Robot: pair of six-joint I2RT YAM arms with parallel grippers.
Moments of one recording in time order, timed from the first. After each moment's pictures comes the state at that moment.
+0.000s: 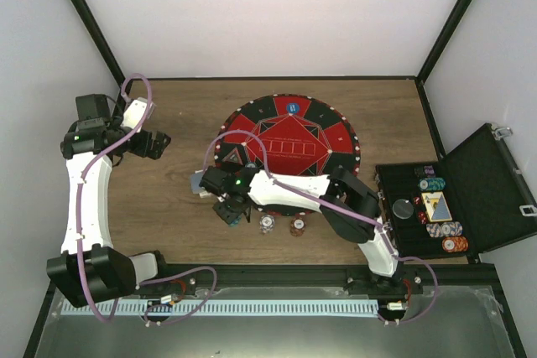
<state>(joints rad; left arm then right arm) 0.23 1.22 1.28 -0.97 0.44 0.50 1.16 2.07 1.57 -0.73 0.06 0.31</state>
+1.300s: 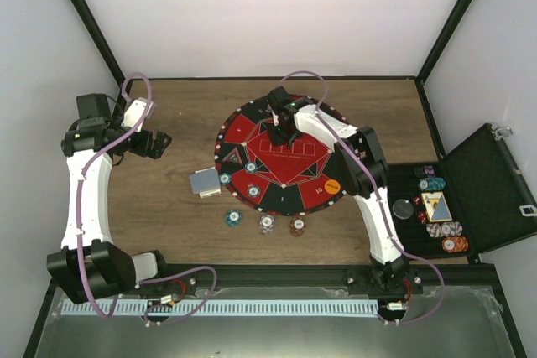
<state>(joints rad) 0.24 1.24 1.28 -0.97 0.46 0.50 0.54 2.29 1.89 -0.81 0.01 0.20</state>
